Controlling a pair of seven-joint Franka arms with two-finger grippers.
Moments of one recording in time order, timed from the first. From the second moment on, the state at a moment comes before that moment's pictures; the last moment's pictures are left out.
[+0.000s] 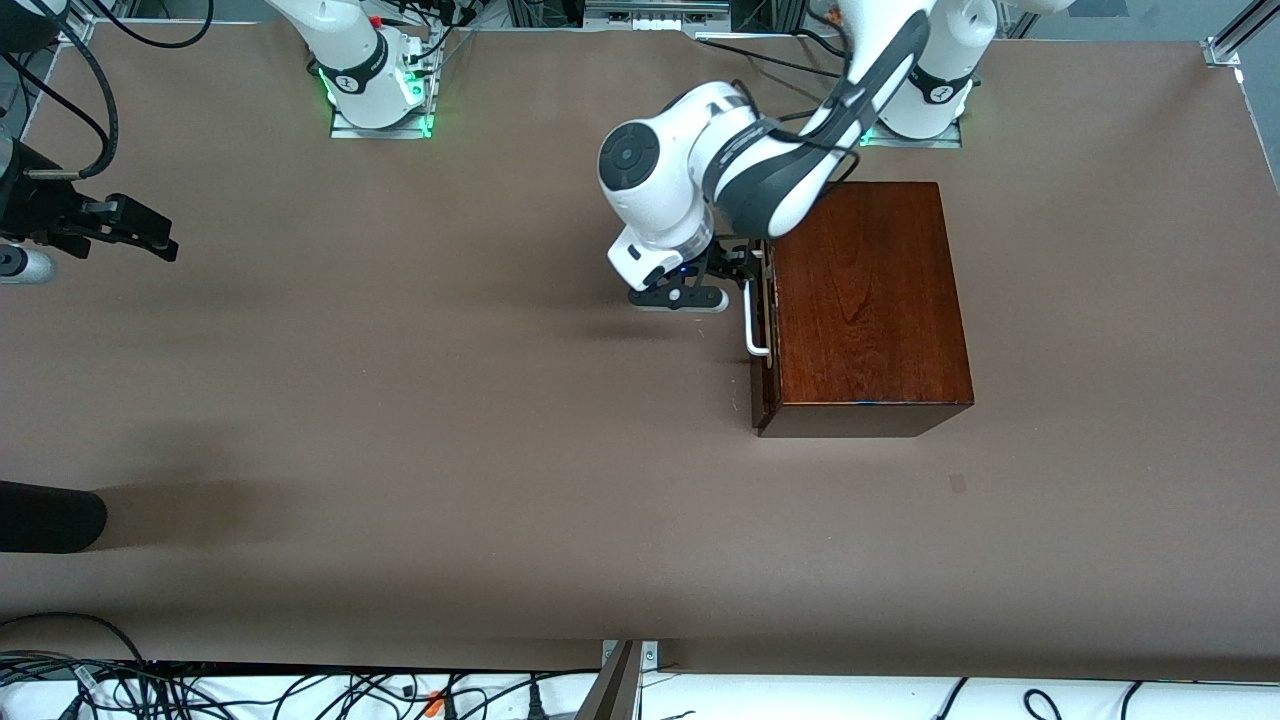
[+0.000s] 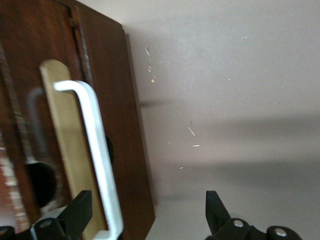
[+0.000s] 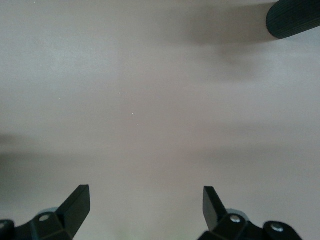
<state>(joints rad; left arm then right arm) -0.55 0.58 -0.32 -1.50 0.32 1.74 -0.85 0.03 0.03 -0.04 -1.60 -0.02 1.59 0.00</state>
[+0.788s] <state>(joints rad) -0.56 0.61 -0.30 -1.56 0.43 1.78 -0.97 0.03 0.03 -0.04 -1.60 -0.02 1.59 0.00</state>
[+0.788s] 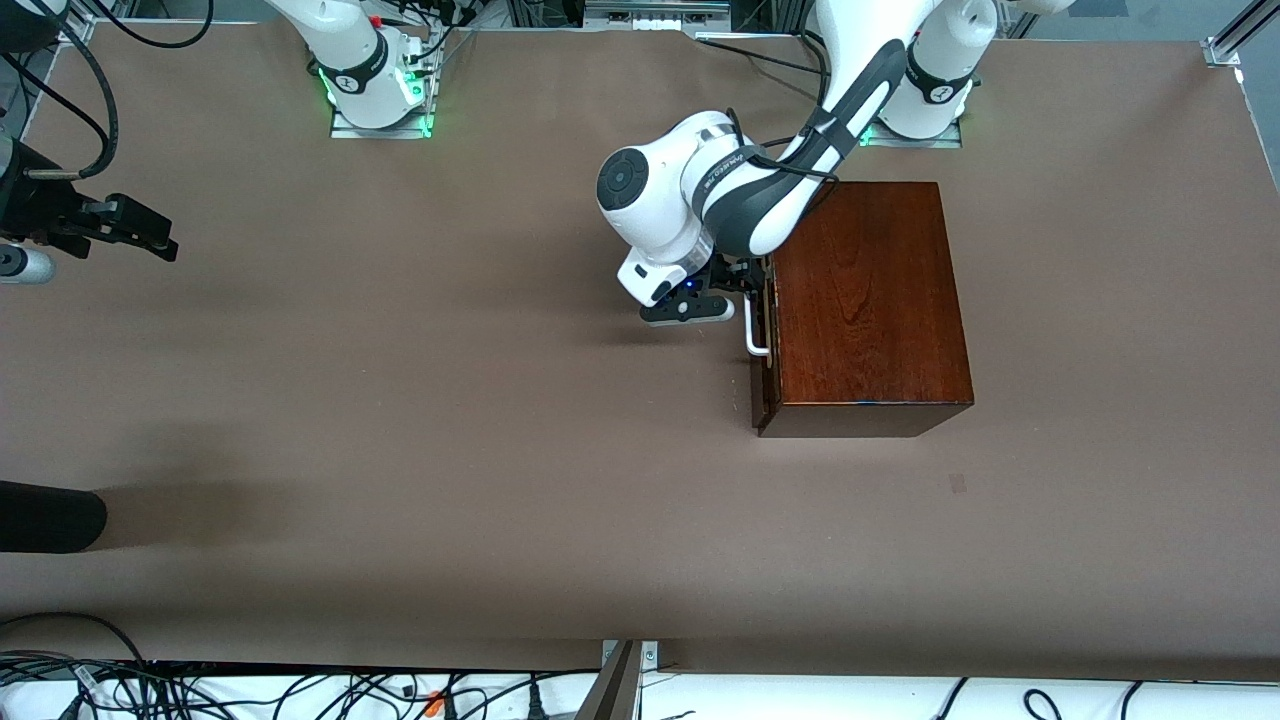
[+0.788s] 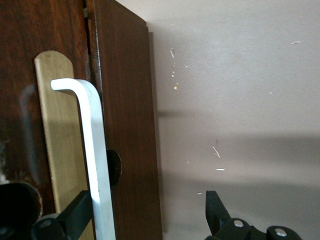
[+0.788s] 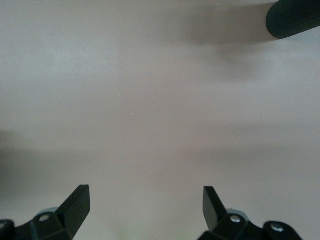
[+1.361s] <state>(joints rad) -0.55 0.62 -0.29 -1.58 0.44 1.84 -1.00 0.03 0.03 -0.04 -1.60 -0.02 1.59 0.00</state>
